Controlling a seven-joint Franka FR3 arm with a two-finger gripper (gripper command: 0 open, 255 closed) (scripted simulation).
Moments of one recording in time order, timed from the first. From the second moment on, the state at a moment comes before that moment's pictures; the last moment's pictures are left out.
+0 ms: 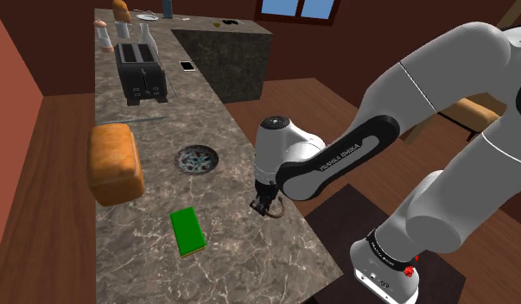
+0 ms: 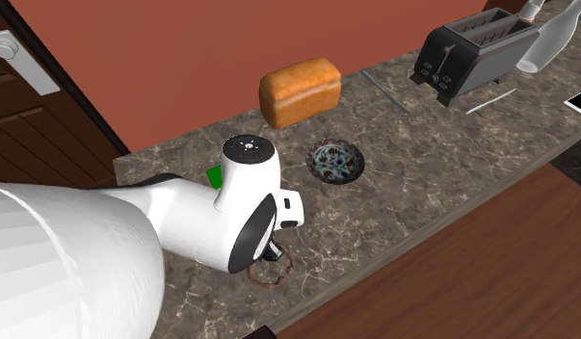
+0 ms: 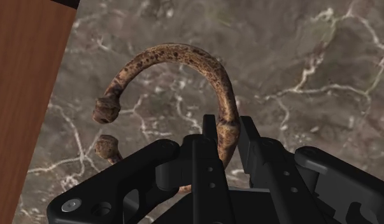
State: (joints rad) arm 0.12 -0.01 0.49 -2.62 0.06 2.49 0.34
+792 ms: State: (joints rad) arm 0.14 -0.18 0.47 -2.58 0.15 2.30 0.28
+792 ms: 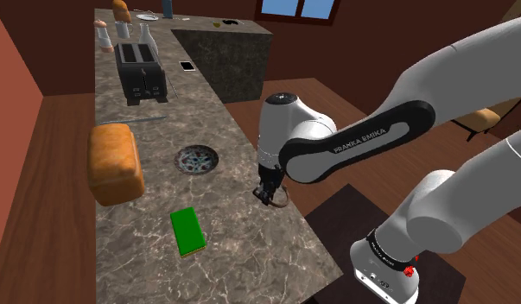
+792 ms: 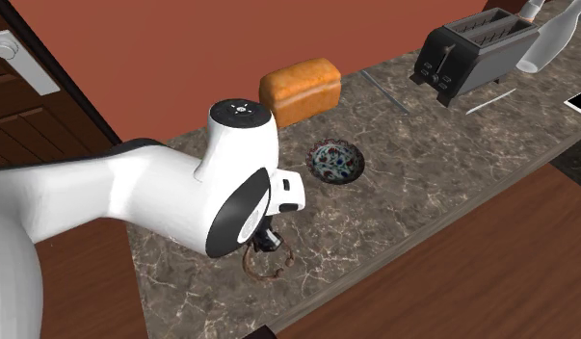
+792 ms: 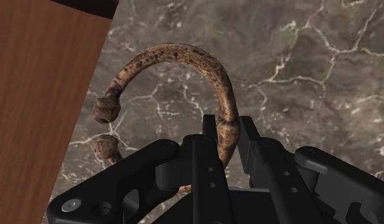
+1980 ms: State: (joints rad) arm 0.13 0.36 0.43 -1.87 -0.14 2.08 0.41
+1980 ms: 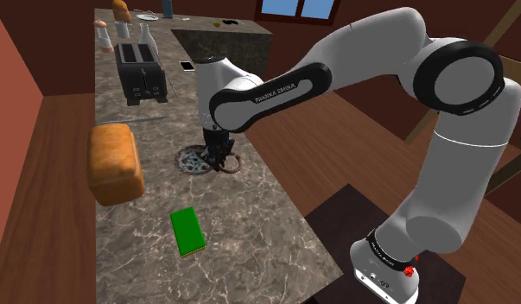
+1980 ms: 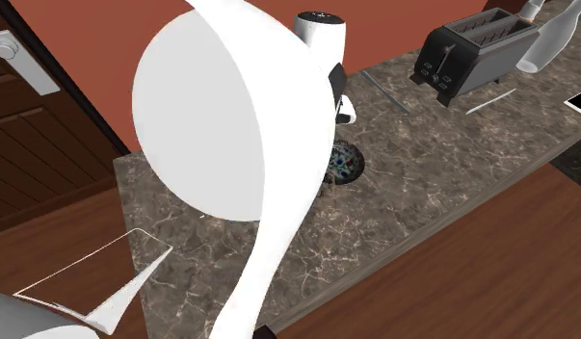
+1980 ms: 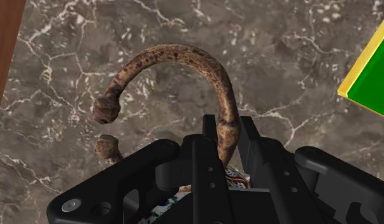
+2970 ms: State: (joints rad) arm 0.28 0.89 0.35 -1.03 -0.25 1.76 0.38
